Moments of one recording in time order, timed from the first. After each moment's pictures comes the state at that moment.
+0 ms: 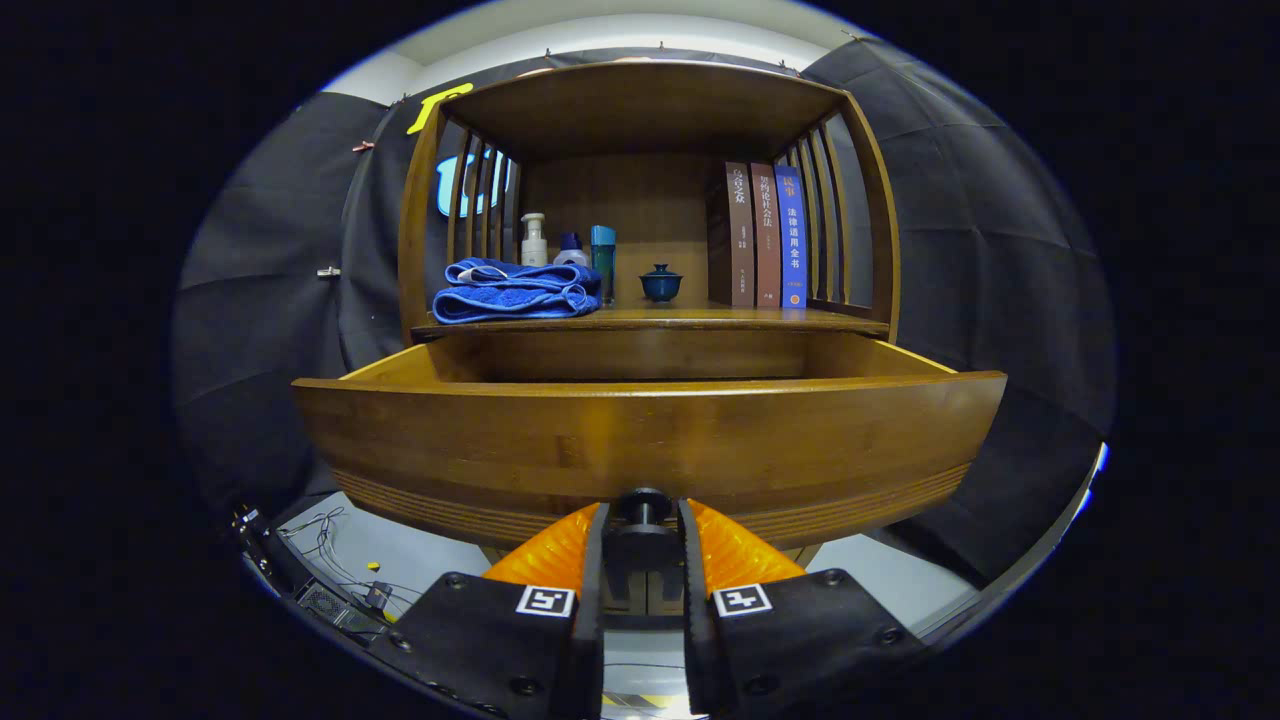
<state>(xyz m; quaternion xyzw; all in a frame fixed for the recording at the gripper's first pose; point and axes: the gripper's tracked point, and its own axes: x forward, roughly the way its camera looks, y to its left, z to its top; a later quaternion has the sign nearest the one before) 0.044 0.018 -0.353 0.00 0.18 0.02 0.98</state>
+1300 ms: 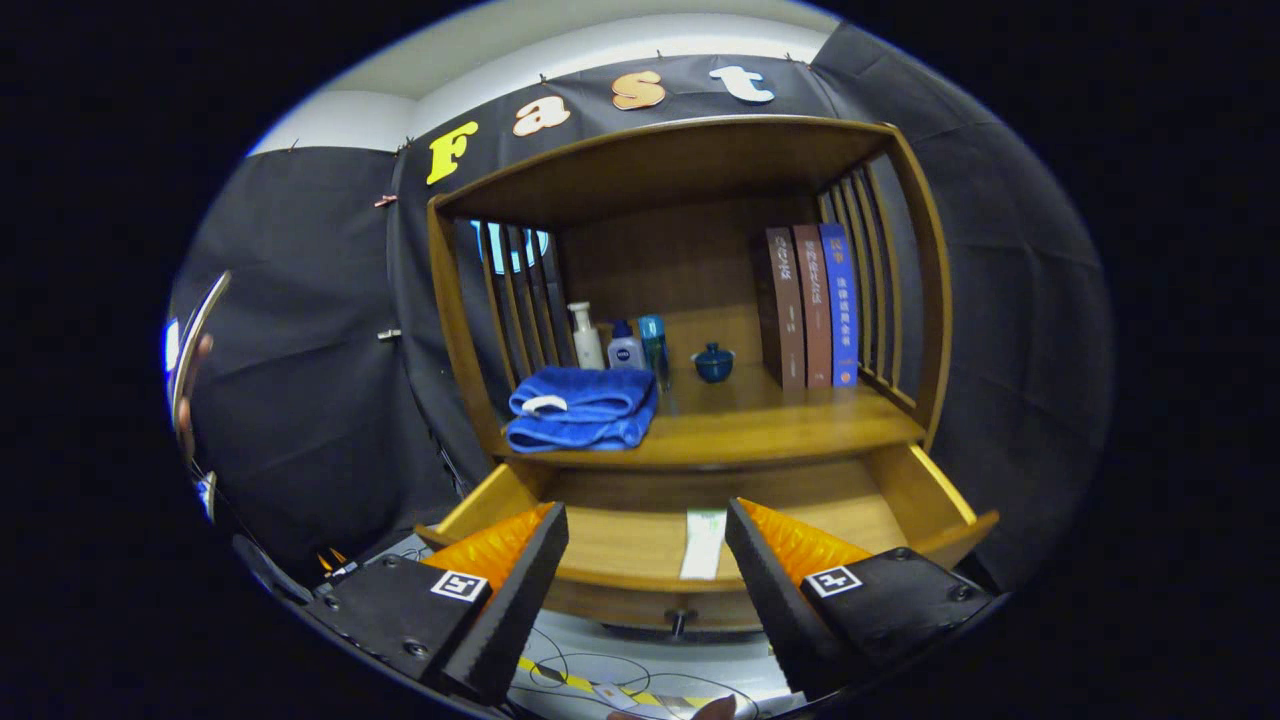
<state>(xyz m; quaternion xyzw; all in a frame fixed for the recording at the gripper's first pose) 0.099 0.028 -0.183 0.06 0.19 0.12 0.97</state>
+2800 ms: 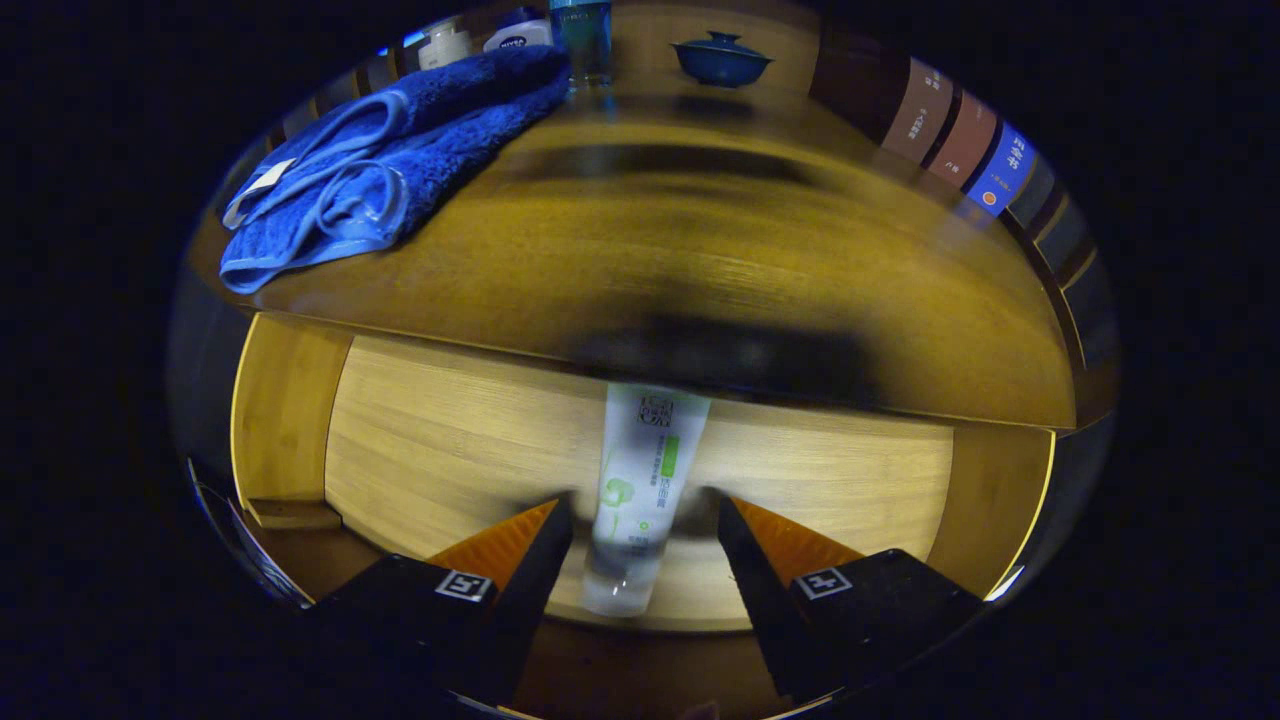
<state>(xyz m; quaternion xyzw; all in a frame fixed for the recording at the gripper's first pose) 0.177 0.006 -0.411 -0.07 0.61 0.06 0.79</state>
